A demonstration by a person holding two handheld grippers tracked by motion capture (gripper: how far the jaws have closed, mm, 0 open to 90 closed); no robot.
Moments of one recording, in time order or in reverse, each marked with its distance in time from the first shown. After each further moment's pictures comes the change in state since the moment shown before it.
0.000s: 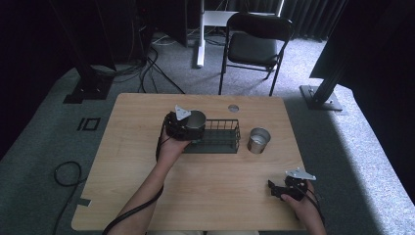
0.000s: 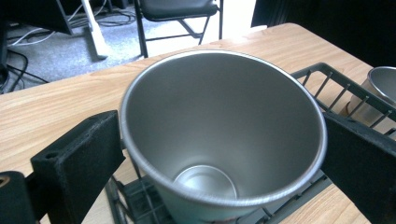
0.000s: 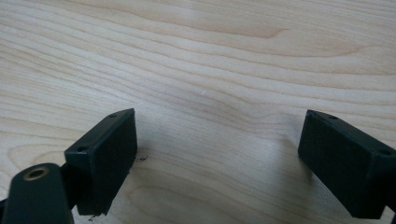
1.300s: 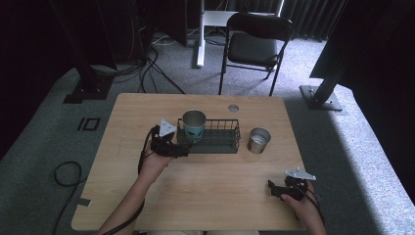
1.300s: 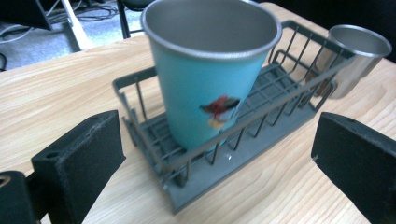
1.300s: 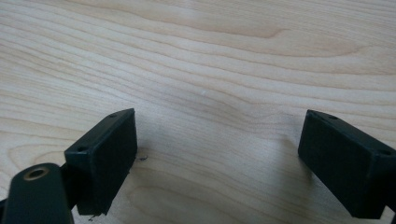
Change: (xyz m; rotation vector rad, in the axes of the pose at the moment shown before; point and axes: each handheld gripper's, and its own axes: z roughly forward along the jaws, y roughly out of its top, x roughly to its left) left arm 0.013 -0.039 -0.053 0.018 -0.068 0.054; right arm 0.000 0.000 0.000 0.000 0.000 -0.001
